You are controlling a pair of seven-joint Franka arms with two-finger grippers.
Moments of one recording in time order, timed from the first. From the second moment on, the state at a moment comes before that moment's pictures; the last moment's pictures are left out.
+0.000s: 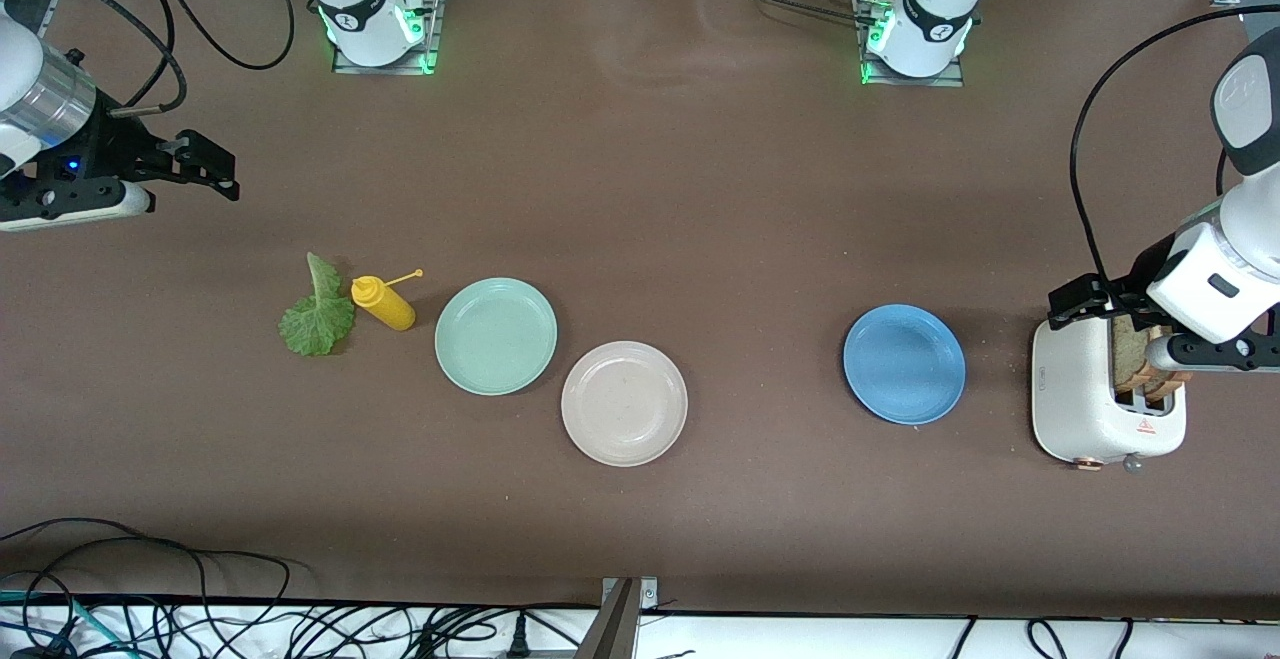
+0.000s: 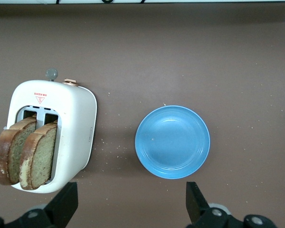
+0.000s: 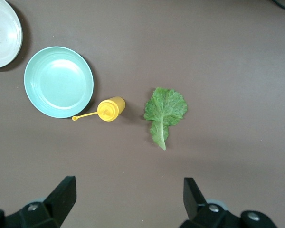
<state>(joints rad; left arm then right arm) 0.15 0.32 -0.21 -1.41 0.07 1.76 -0.06 0.07 -0.01 0.00 -1.71 0.02 1.69 -0.09</state>
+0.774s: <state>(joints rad) 0.31 0.36 -0.20 -1.41 0.07 1.76 0.18 0.07 -0.01 0.00 -1.71 0.02 1.69 -0.09</state>
